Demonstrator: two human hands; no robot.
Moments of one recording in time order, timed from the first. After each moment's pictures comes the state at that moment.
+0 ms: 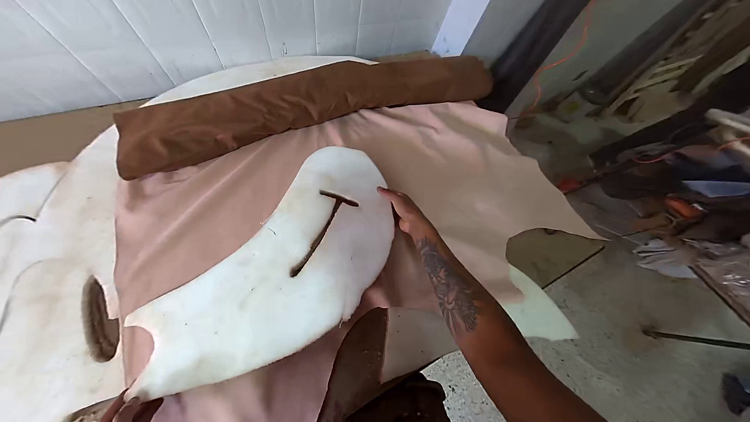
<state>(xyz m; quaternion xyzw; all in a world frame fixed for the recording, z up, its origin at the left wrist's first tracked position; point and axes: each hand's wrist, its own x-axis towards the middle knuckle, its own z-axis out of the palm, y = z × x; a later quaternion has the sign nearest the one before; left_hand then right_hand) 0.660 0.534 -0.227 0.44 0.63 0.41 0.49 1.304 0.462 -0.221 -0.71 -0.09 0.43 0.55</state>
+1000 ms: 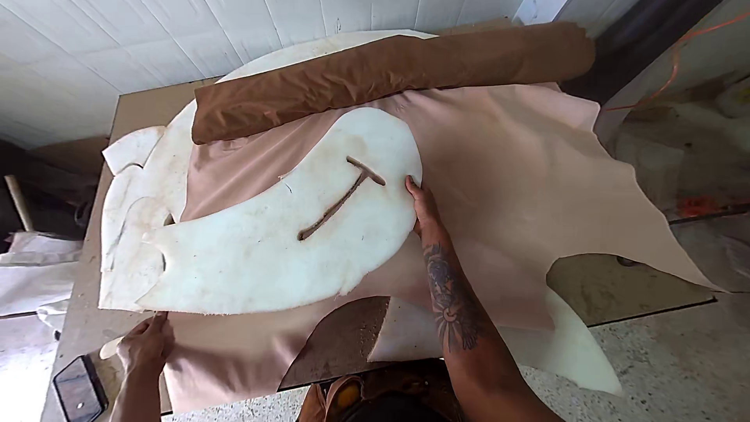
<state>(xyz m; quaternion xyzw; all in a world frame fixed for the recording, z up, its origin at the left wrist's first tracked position) 0.612 0.556 -0.236 0.45 0.80 0.27 0.29 1.293 0.456 -0.228 -0.60 -0.09 0.41 0.68</state>
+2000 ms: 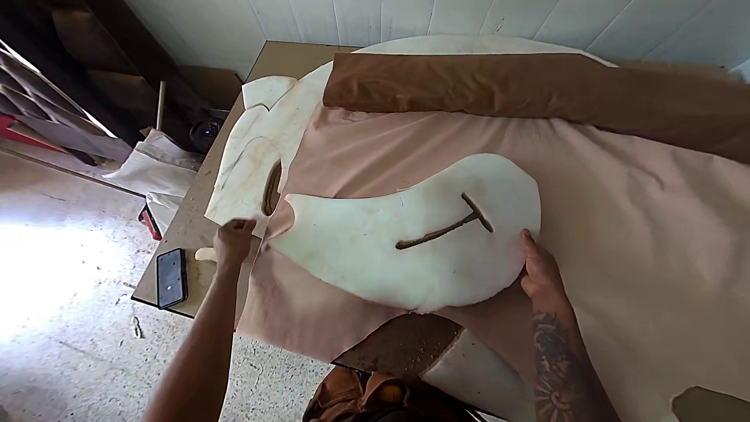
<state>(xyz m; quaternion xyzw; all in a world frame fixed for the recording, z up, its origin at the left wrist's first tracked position) 0.606 0.615 -0.212 0.54 0.78 0.21 0.25 1.276 0.433 -0.253 -0.77 -0.11 0.36 0.52</state>
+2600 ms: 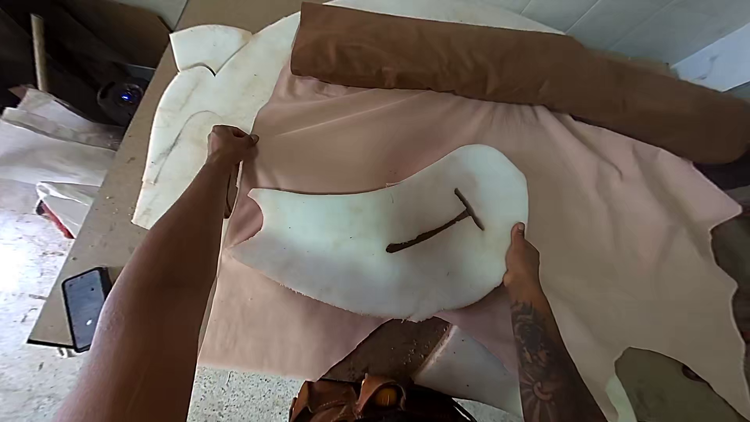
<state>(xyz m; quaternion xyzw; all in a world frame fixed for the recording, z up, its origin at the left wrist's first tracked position) 0.683 0.875 -0.249 0.61 0.73 0.12 0.29 1.254 0.449 -0.255 -0.88 -0.10 0.22 0.40</state>
